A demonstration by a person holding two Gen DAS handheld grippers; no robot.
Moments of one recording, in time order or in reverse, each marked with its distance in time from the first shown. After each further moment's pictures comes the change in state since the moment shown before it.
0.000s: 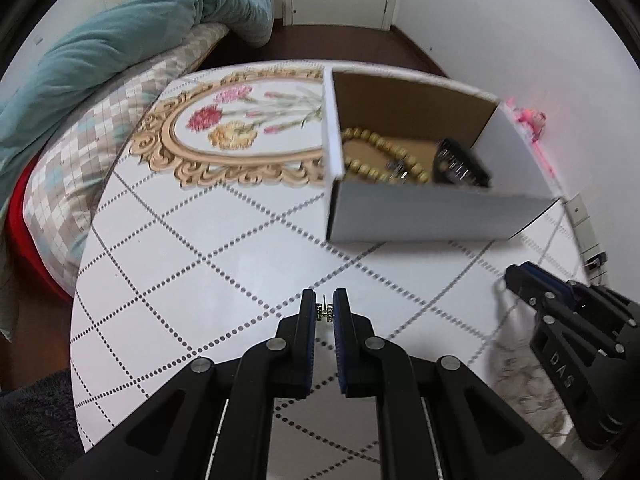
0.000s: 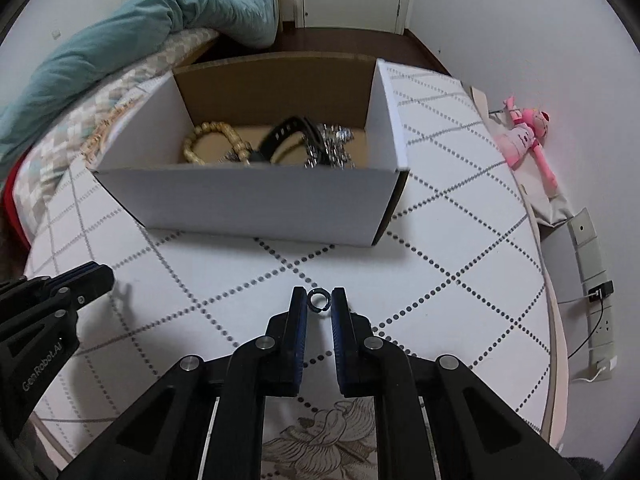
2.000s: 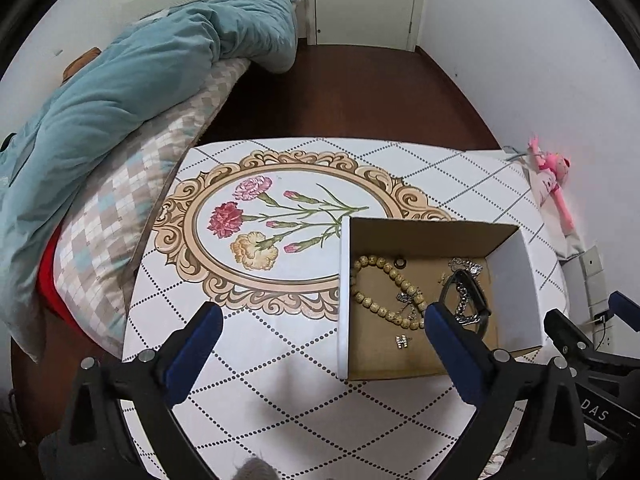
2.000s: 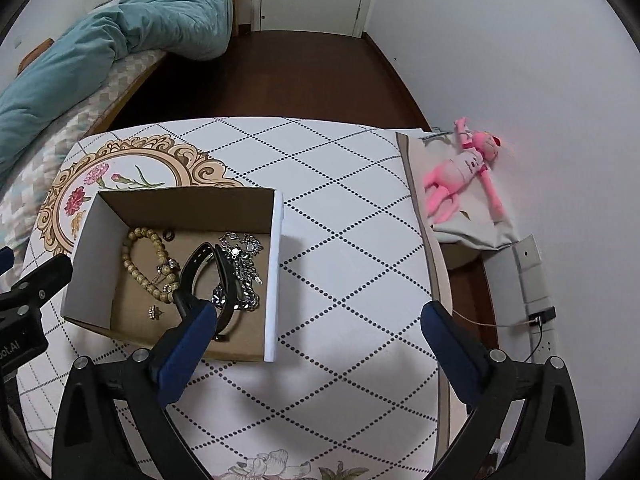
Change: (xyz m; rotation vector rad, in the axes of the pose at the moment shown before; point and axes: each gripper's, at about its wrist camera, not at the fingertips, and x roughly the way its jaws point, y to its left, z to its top) left arm -0.018 0.001 0.103 -0.043 -0.039 0.097; right arm -0.027 -0.044 0.101 0.034 0.034 -0.189
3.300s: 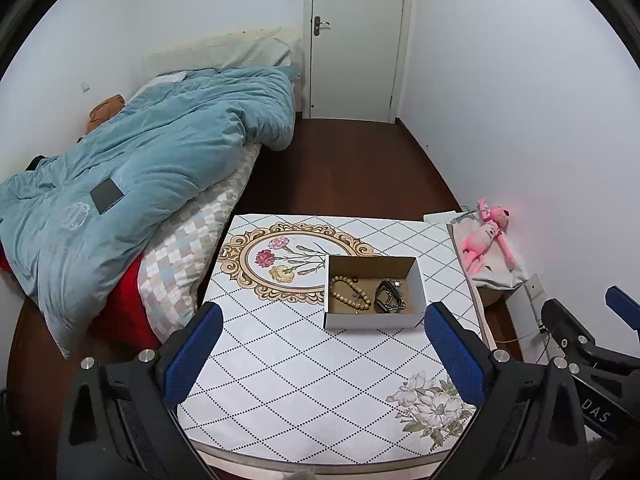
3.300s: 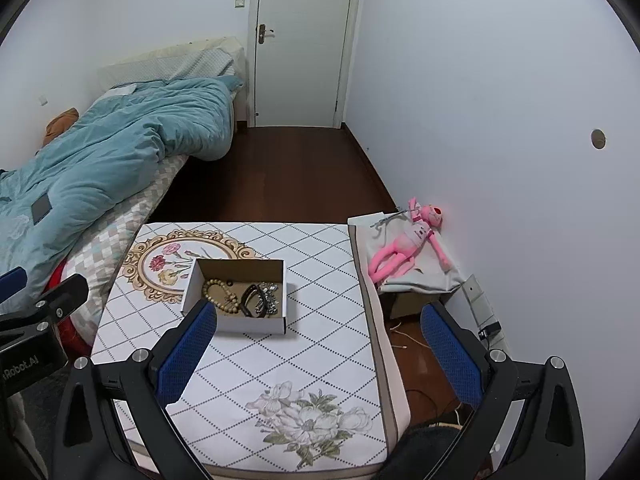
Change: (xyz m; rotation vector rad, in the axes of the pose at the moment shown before) left arm -0.242 0.007 -0.057 -0.005 -0.247 -0.047; right arm -0.277 -0.030 -0.072 0.056 -0.322 -0.002
